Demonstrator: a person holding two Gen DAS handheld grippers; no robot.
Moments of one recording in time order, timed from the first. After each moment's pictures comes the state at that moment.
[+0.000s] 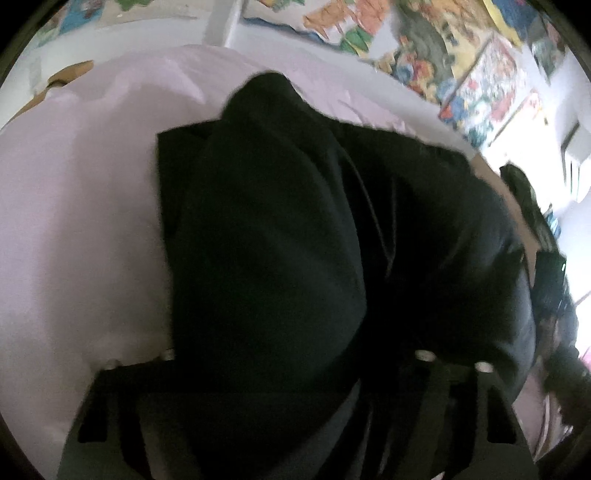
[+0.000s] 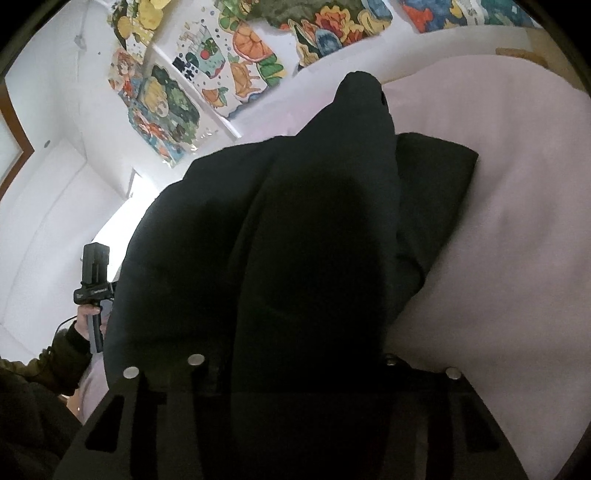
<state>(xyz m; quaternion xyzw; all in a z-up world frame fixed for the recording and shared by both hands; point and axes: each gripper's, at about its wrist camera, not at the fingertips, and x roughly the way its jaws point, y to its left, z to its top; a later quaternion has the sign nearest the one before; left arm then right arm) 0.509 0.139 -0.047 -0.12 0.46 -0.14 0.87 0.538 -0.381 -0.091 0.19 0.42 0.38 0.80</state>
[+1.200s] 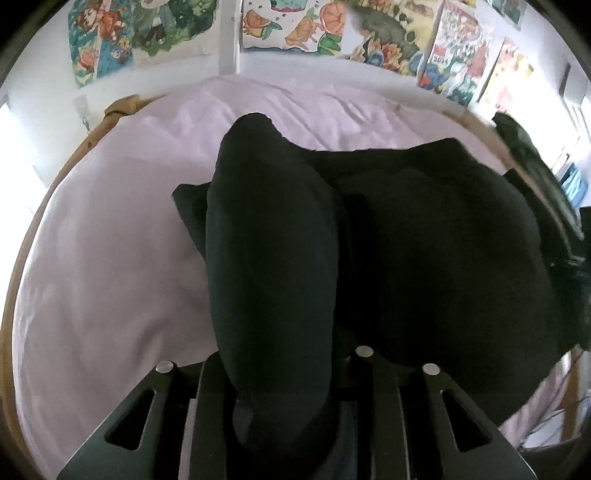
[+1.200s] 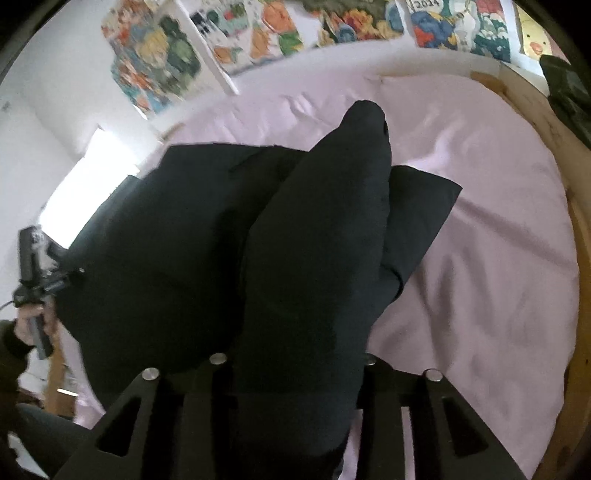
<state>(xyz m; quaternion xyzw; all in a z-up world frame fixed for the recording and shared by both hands) 0.339 0.076 0.017 0.00 0.47 -0.06 0.88 0.388 -0.320 0.019 0.09 0.51 0.26 0.81</state>
